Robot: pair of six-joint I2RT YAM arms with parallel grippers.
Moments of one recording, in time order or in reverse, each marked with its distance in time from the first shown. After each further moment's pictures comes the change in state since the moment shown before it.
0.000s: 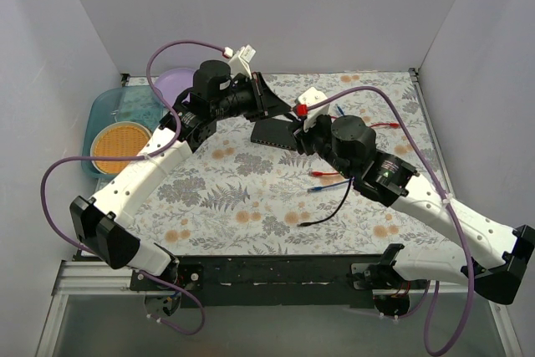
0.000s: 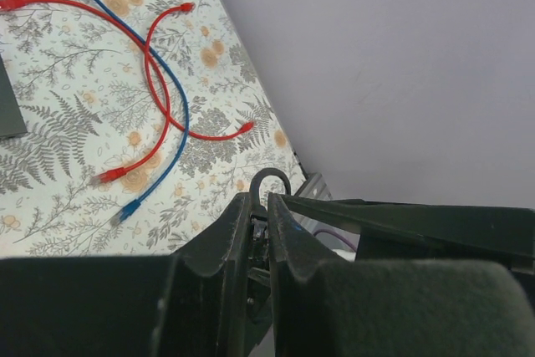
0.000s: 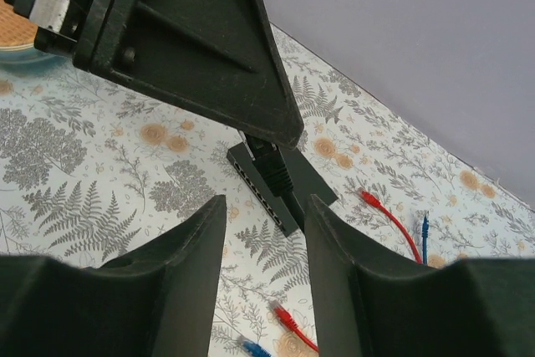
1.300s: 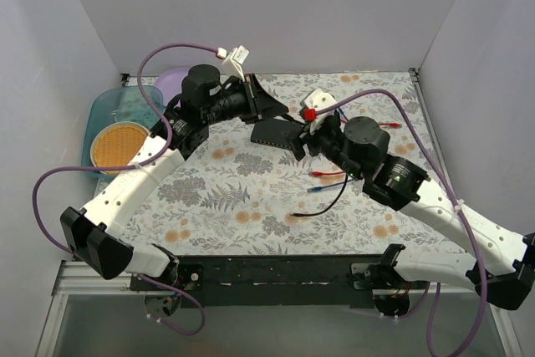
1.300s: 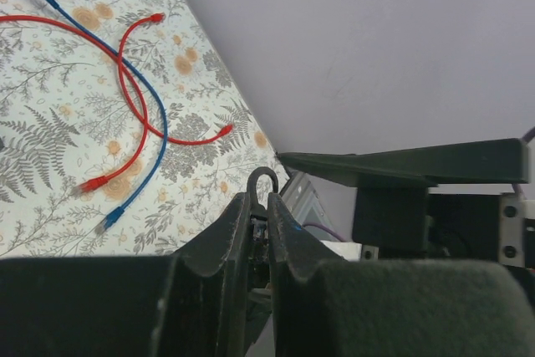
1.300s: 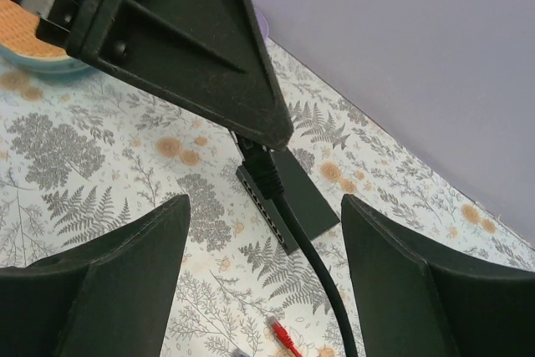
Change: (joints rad) left arm 0.012 -0.077 -0.068 0.074 0.050 -0.004; right arm 0.000 -0.067 0.001 0.021 -0.074 -0.046
